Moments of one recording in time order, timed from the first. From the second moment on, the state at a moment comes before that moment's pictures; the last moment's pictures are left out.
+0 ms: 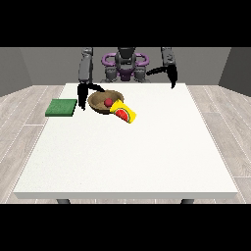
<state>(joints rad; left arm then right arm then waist) -0.39 0.10 -0.01 -1.21 -0.11 0.11 -0.25 -0.41 -0.09 -0.27 -0.79 -0.15 0.02 -0.40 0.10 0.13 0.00</state>
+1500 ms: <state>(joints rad) -0.31 0.16 0.08 -1.15 -0.04 0.01 -0.25 -0.51 -0.18 -0.07 -0.66 0.17 -0.42 0.08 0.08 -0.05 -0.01</state>
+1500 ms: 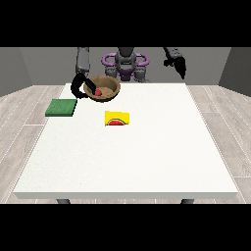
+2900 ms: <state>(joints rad) -0.36 0.57 0.47 -1.05 0.27 -0.33 -0.37 -0.51 -0.56 -0.32 -0.73 0.02 -0.14 0.00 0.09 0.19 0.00</state>
